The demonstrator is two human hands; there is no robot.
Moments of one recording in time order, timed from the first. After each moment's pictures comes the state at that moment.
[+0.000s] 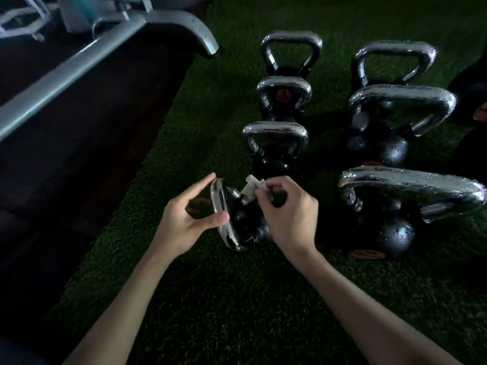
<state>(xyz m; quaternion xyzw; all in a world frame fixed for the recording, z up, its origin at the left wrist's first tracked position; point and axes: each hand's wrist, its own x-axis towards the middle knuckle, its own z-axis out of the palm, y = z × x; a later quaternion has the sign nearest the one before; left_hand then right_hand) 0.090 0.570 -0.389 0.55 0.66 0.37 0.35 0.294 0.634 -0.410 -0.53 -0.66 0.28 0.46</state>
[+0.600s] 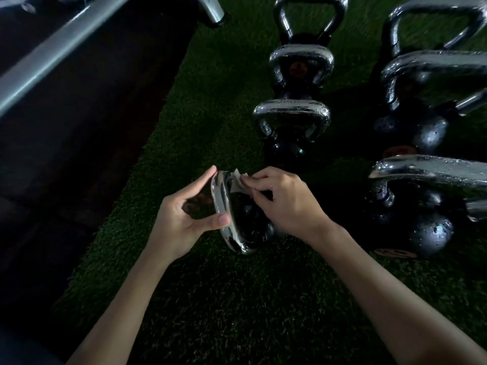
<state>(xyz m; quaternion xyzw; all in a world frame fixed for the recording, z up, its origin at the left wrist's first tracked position) 0.078 0.564 -0.402 0.55 0.64 0.40 0.35 0.275 0.671 -0.432 -0.39 -0.81 0.34 0.27</state>
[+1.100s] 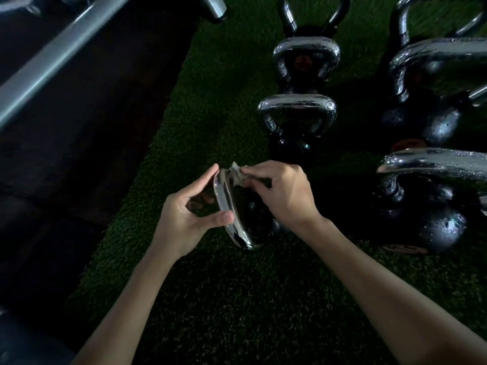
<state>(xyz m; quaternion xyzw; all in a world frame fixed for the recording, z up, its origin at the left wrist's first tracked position) 0.071 0.563 -0.403 0.55 0.64 0.40 0.36 0.257 0.673 -0.435 -0.42 -0.77 0.32 0.36</state>
